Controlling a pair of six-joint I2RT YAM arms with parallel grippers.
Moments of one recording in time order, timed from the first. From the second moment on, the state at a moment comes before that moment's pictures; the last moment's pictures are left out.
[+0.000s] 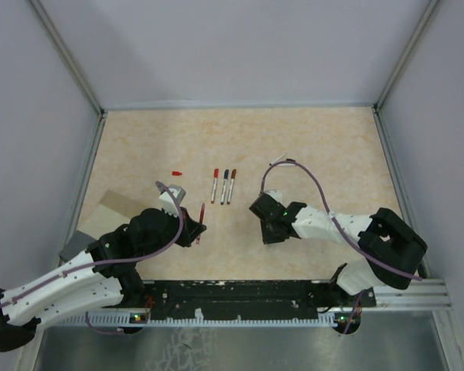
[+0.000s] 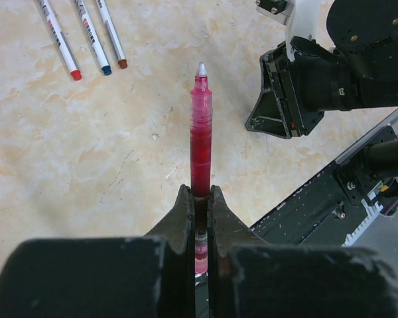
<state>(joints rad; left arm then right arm) -1.03 0.63 0.59 -0.40 -0.23 -0.58 0.90 1.42 0.72 -0.50 0.19 0.71</state>
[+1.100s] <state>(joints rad) -1.03 0.66 0.58 -0.37 -0.21 -0.59 0.93 1.43 0.75 -0.62 0.22 0.75</state>
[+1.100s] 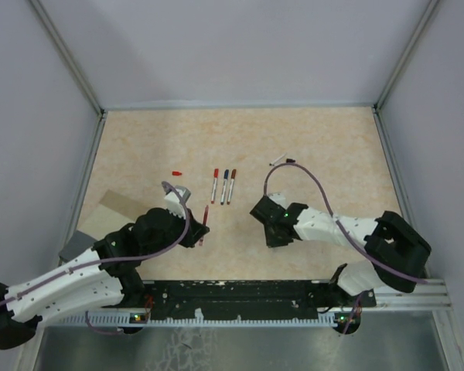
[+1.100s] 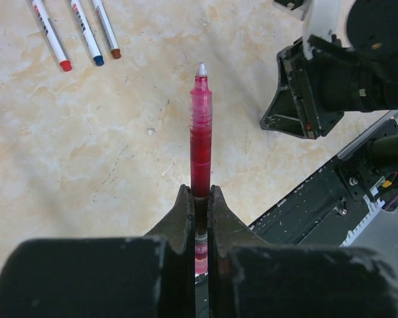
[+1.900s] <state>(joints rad) -1.03 0.93 0.59 -0.11 0.13 -0.48 0.92 0.69 0.41 0.00 0.26 1.02</state>
